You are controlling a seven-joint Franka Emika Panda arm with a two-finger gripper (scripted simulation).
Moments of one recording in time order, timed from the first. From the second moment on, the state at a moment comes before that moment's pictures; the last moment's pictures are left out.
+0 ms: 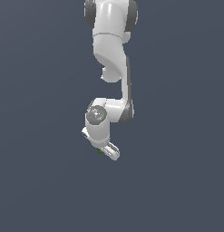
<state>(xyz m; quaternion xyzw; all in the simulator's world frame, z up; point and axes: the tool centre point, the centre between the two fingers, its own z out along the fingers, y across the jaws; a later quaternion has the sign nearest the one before) 0.058 -0.050 0.023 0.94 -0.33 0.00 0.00</state>
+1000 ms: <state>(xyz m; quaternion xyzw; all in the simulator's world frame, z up) 0.054 0.134 0.047 0.94 -0.33 0.00 0.00</state>
